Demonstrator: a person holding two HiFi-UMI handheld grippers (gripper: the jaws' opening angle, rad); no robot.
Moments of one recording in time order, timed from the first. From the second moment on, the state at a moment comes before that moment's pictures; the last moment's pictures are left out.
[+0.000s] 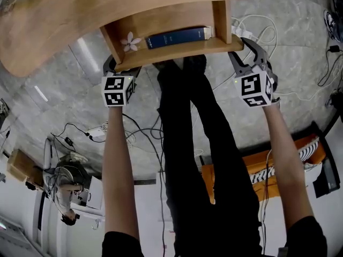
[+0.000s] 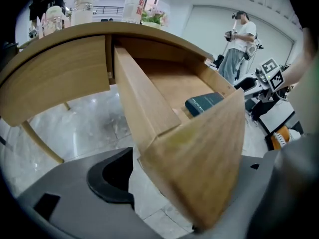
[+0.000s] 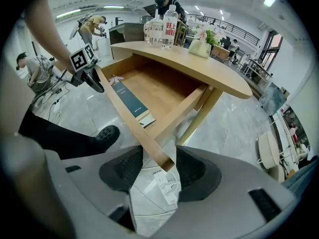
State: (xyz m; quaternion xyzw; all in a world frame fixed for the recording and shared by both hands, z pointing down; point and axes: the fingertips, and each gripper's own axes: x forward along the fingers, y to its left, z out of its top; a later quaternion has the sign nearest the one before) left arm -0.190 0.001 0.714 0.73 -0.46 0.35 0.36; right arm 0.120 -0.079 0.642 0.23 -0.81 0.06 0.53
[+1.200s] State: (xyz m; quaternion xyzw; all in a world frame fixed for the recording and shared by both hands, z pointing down) left arm -0.193 -0.002 0.692 0.73 -0.48 0.34 0.36; right arm 0.119 -0.088 0.623 0.22 -0.81 0.03 0.55
